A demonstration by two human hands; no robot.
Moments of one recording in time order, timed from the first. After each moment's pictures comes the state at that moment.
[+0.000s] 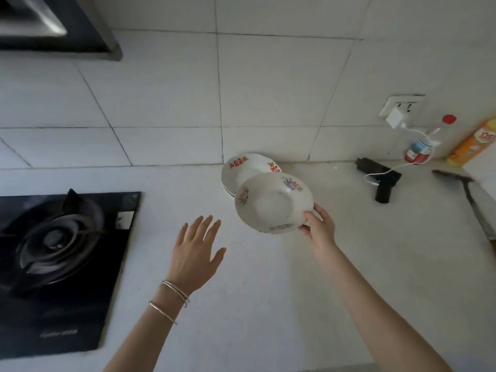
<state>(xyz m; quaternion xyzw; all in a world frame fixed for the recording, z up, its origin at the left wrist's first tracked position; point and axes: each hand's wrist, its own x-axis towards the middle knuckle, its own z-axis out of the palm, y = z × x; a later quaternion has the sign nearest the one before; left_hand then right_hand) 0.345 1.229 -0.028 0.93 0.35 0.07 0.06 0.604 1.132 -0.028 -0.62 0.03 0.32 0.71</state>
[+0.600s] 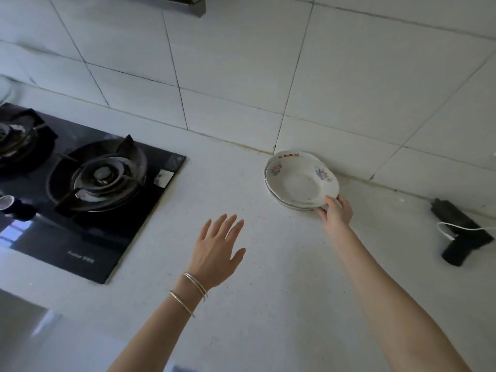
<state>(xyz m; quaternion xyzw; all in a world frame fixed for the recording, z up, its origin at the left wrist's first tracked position) 0.366 1.207 -0.069 0.87 0.48 0.07 0.07 0.666 1.256 -0.092 -0.63 0.01 0.38 0.67</state>
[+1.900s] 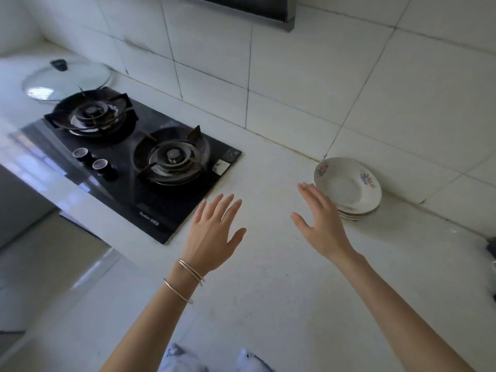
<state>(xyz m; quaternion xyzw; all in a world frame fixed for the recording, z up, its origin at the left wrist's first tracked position) 0.268 1.172 -0.020 0.81 0.57 0.14 0.03 0.518 1.191 0.001 -0.58 -0.76 0.14 0.26</state>
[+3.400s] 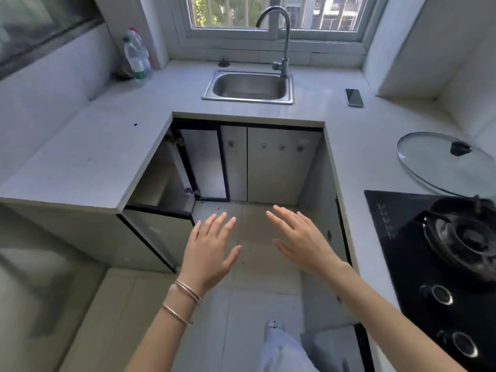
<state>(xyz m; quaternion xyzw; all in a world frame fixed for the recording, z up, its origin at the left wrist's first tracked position) -0.394 1.035 -0.020 0.33 0.94 0.08 -0.02 -0.322 1.261 -0.015 0.05 -0.99 0.12 0.08</state>
